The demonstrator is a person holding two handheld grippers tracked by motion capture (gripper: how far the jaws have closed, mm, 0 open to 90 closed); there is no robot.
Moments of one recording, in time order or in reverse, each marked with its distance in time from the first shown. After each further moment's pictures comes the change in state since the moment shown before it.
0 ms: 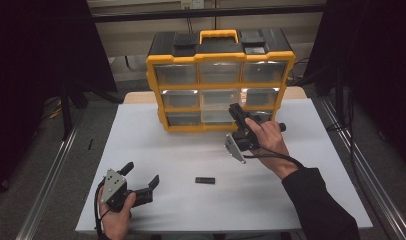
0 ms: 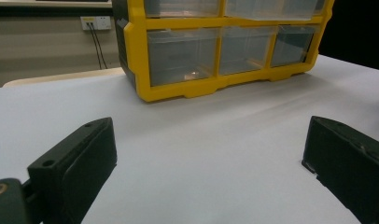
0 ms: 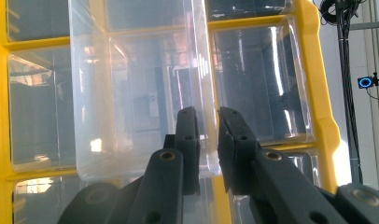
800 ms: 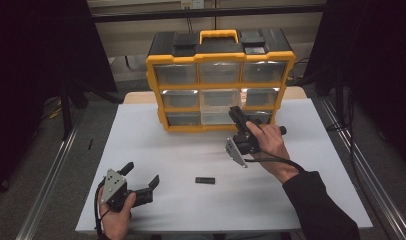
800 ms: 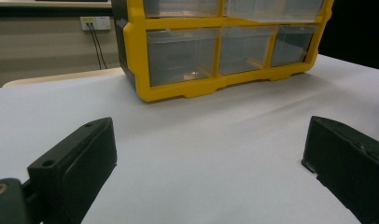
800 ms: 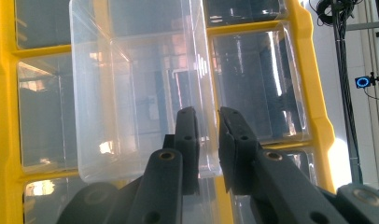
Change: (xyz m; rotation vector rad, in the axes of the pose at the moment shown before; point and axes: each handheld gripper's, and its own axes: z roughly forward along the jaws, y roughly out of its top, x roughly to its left) left arm 0.000 0.000 0.000 0.003 -0.001 0.005; right arm 0.003 0.002 -0.008 -0.013 -0.010 0.014
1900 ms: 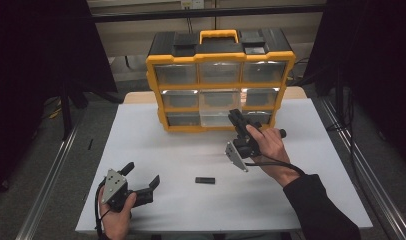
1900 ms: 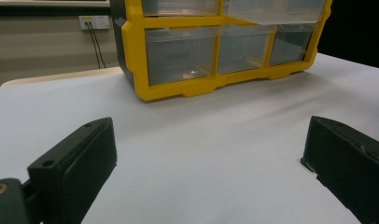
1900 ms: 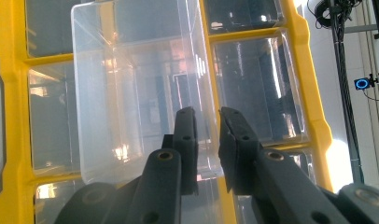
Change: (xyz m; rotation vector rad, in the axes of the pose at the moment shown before) left arm 0.000 0.000 0.001 0.005 -0.004 0.006; right arm 0.003 0.003 -0.007 -0.013 -0.001 0.011
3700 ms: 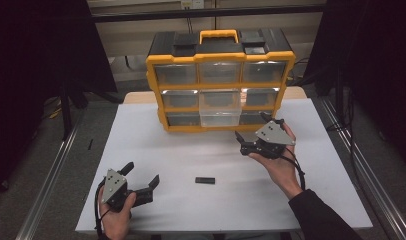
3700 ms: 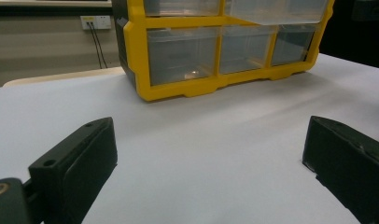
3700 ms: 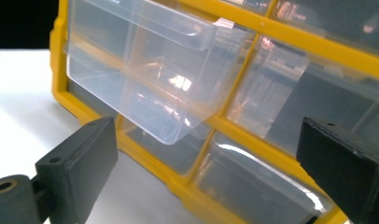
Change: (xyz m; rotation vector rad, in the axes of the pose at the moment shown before) left arm 0.001 0.000 0.000 0.000 0.009 0.001; right arm 0.006 -0.051 -0.015 0.089 0.208 1.127
